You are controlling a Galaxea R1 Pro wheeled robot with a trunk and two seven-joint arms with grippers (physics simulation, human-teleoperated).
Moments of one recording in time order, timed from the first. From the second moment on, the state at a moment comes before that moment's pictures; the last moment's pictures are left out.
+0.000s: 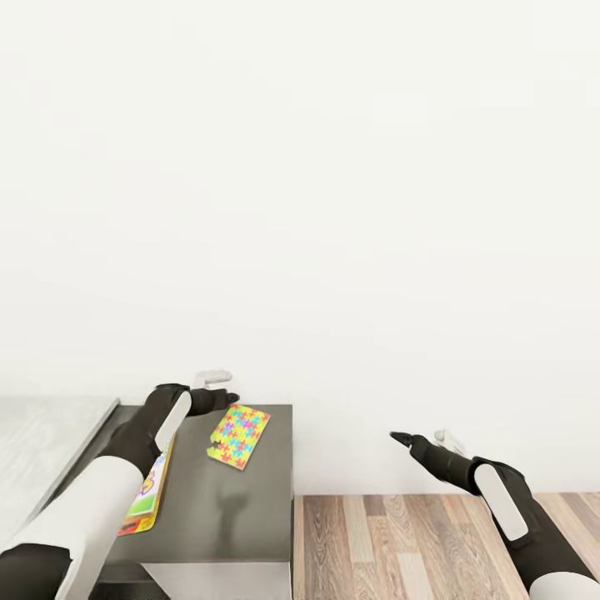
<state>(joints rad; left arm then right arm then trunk) -0.83 0.08 -0.14 -0.76 0.36 0.71 -0.02 -0.46 -0.19 -0.11 -0.96 -0.75 0.70 0.21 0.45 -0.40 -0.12</state>
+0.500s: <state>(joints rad) -0.83 0.05 -0.14 -0.76 0.26 0.68 0.00 -0.46 -0.19 -0.13 -0.95 -0.75 0.72 0.34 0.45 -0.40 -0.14</state>
